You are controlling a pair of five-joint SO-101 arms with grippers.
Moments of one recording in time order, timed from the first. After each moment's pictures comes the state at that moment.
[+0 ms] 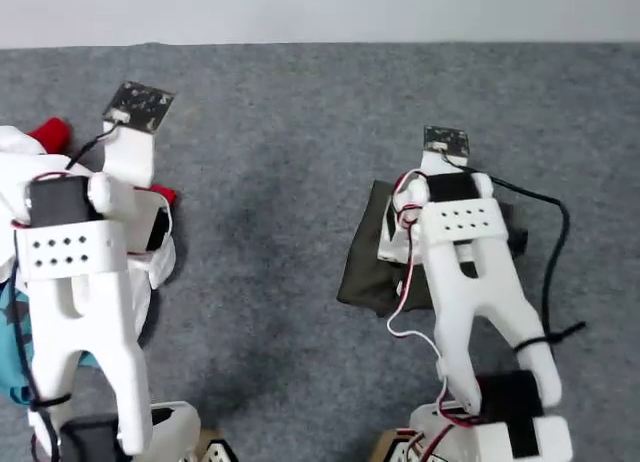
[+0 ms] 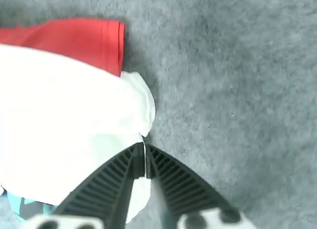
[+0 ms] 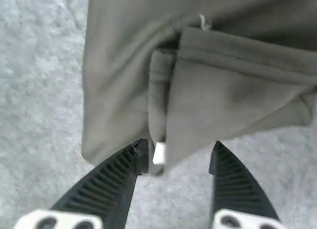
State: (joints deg) left arm -11.3 -19.6 8.0 99.3 -13.1; right arm -11.3 -8.0 19.8 79.9 -19.1
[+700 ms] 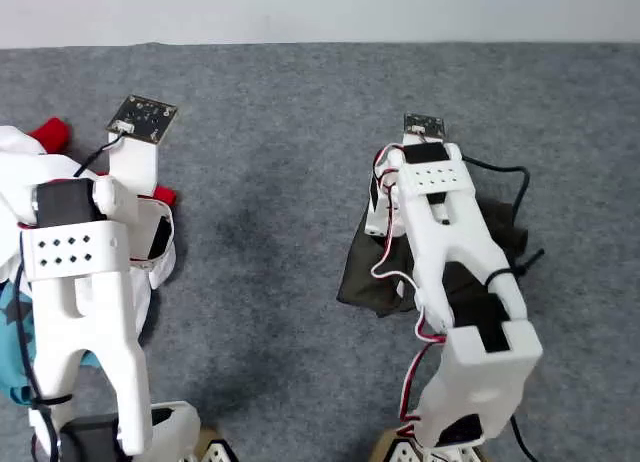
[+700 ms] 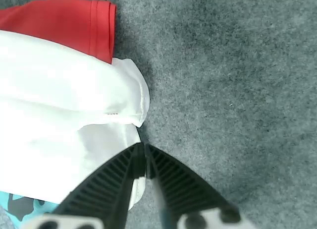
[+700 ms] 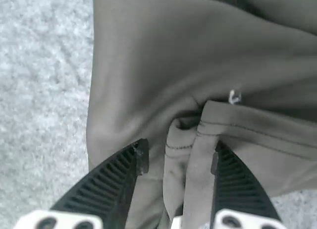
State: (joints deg) left arm -11.4 -19.7 10.8 99.3 -13.1; right arm -11.3 17.8 0.3 78.1 -19.3
